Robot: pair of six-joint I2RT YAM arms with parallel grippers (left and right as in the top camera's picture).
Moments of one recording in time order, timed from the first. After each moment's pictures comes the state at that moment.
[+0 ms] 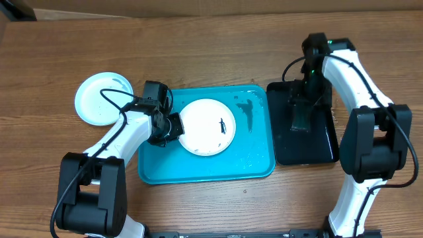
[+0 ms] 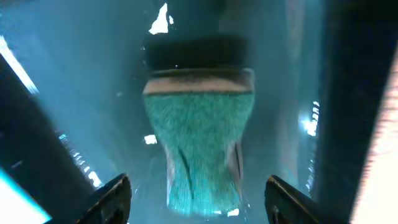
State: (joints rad) left arm -0.16 1.72 0.98 -0.63 0.21 -0.45; right arm 0.09 2.10 1.66 -1.22 0.00 0.25
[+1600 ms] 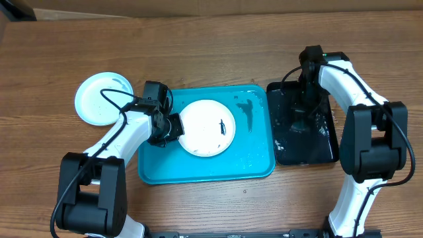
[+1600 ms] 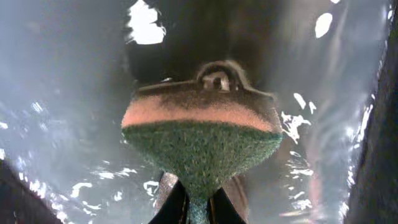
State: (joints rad) left arm -0.16 1.72 0.98 -0.63 0.21 -0.44; right arm 0.09 2.10 1.55 -1.14 -0.02 0.25
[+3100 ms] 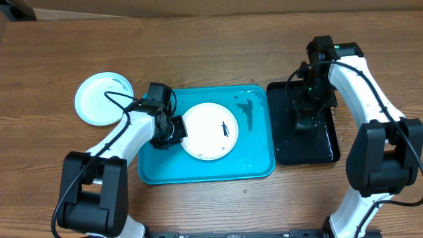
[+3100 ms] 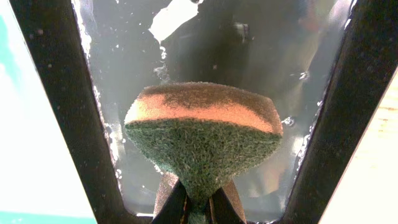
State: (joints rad) left arm -0.18 1.73 0.98 -0.67 0.23 -0.50; right arm 0.09 1.98 1.60 -1.28 -0.06 0.01
